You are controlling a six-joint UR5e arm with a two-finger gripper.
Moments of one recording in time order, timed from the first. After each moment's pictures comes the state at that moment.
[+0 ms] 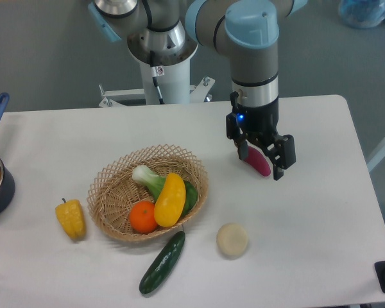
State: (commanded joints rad) arm 2.58 -1.74 -1.66 -0.90 1.51 1.41
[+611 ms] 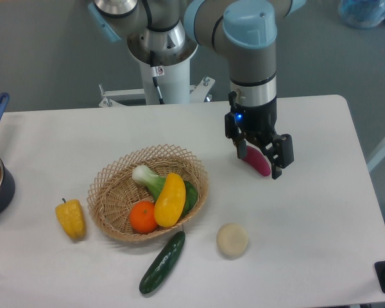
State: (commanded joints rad) arm 2.58 -1.72 -1.72 -0.87 1.52 1.41
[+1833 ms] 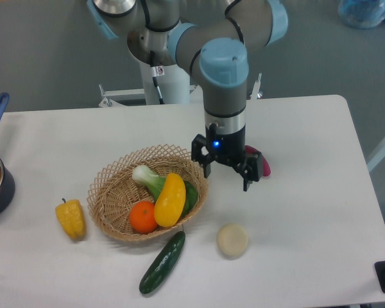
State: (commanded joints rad) arm 2.45 -1.80 -1.79 -0.86 1.50 0.77
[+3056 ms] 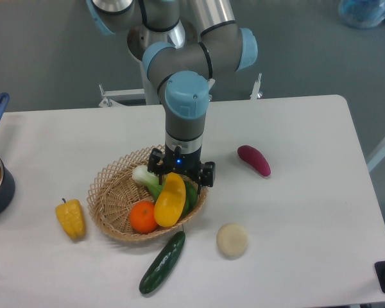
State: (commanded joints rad) arm 2.37 -1.82 -1.88 -0.88 1.45 0.64
